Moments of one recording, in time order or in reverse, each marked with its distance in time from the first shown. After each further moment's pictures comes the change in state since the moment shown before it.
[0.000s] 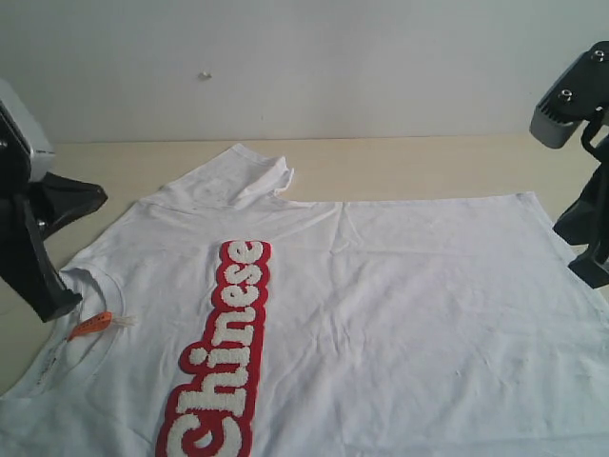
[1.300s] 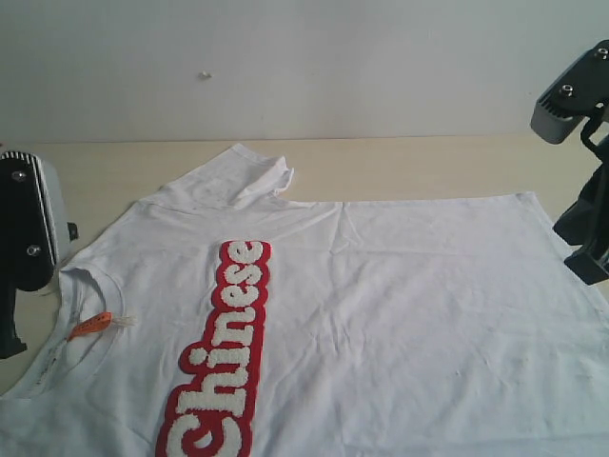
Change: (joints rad) left arm 0.015 0.043 0.052 -0.698 0.163 1.211; right arm 0.000 0.000 0.000 0.000 0.000 0.037
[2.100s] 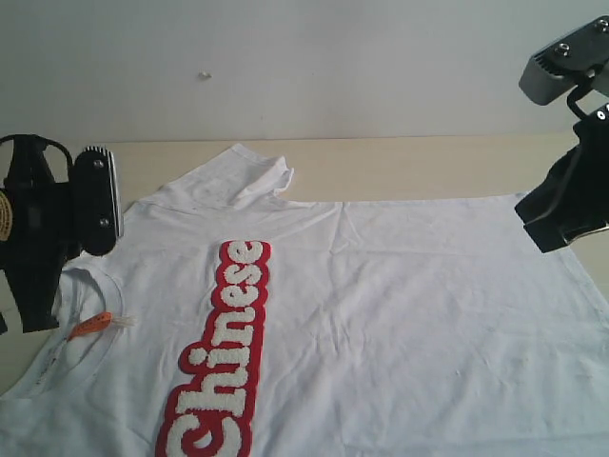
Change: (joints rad) left arm 0.000 0.304 -0.205 -0.168 0.153 0.160; right arm 0.001 0.000 0.000 0.202 -0.058 0.000
